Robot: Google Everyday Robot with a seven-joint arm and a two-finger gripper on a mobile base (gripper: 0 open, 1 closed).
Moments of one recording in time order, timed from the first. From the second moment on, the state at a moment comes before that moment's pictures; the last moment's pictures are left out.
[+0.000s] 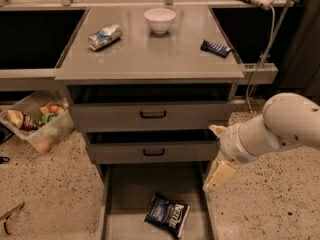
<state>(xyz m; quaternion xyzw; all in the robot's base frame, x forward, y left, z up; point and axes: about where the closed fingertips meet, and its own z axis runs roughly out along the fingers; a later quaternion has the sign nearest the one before) 0.474 -0.150 0.703 -0.60 0.75 0.11 0.26</state>
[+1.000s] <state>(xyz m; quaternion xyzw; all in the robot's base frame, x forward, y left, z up) 0.477 -0.120 0.599 -0.59 0.73 0.15 0.31</state>
